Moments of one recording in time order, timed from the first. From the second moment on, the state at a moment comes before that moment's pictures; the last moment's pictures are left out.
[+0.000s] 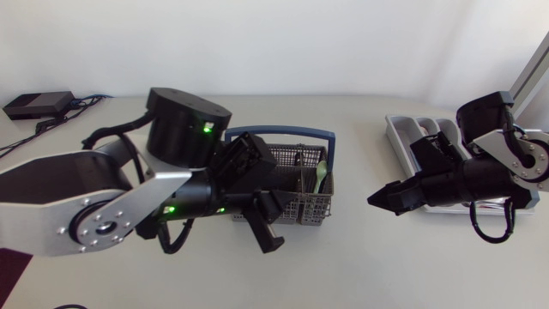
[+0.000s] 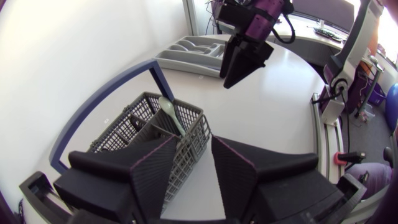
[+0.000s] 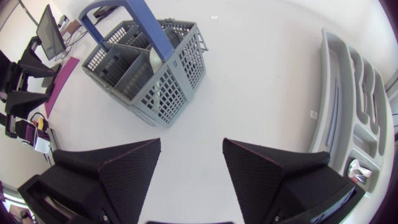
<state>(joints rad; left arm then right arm) -0.83 1.40 0.85 -0.04 0.13 0.28 0.04 1.28 0.75 -0.53 -0.44 -0.24</state>
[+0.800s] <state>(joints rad) -0.83 1.87 1.17 0.09 0.04 -0.03 -0.08 1.28 0.73 -0.53 -0.55 -0.30</state>
